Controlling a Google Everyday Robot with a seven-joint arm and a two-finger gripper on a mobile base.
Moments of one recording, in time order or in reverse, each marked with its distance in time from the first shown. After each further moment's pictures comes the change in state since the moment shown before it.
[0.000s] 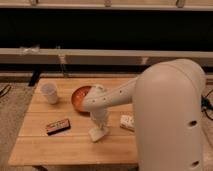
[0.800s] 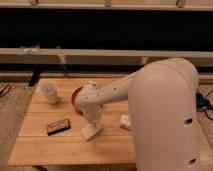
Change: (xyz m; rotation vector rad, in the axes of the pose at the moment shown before) arm -0.014 0.028 -0.015 -0.058 -0.042 -0.093
